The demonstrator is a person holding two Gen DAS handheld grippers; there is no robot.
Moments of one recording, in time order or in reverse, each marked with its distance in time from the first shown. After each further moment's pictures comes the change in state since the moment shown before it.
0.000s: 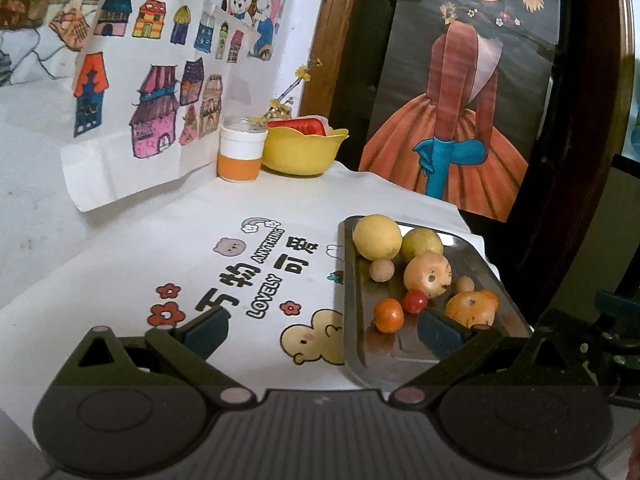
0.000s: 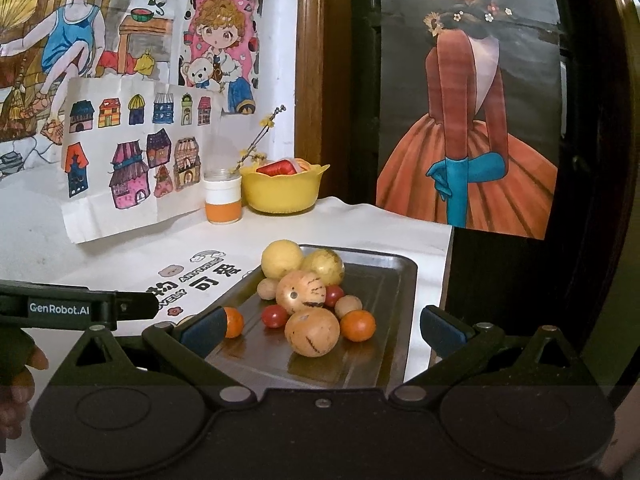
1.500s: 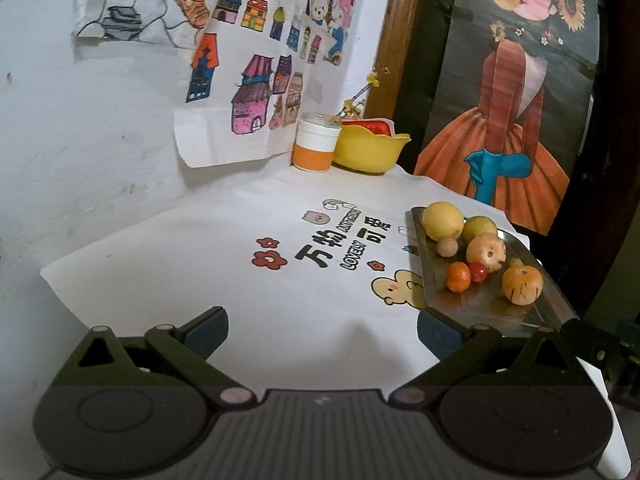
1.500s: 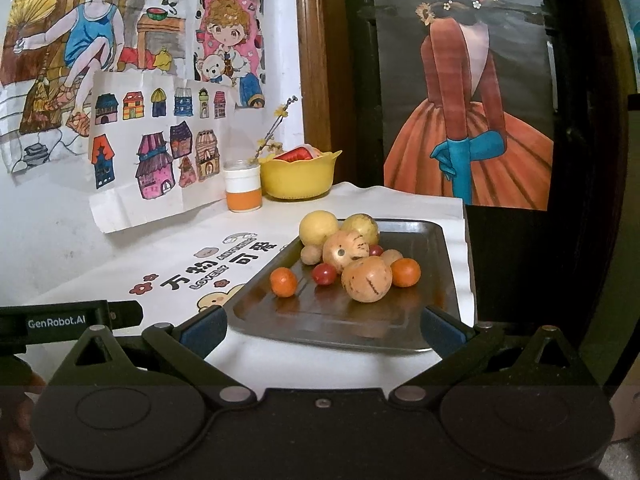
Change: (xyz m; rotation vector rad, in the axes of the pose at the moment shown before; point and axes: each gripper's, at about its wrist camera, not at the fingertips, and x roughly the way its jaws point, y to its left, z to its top) left arm -0.044 0.046 -0.046 -0.082 -0.033 0.121; right arm -0.026 0.050 -0.040 0.073 -0.004 -0.001
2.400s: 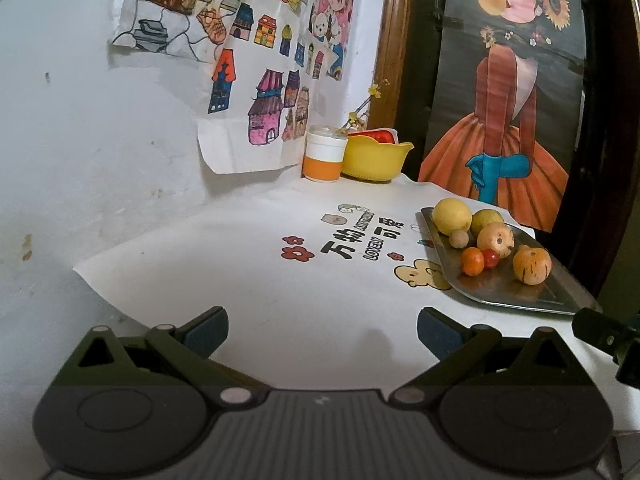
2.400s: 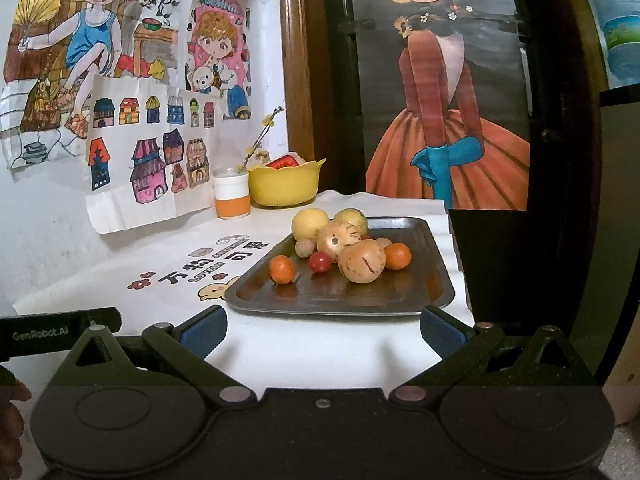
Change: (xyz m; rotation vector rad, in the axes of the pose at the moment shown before) left arm -0.017 0.018 -0.024 0.056 -0.072 0.016; right arm -0.019 0.012 -0.033 0.038 -0.065 -0.064
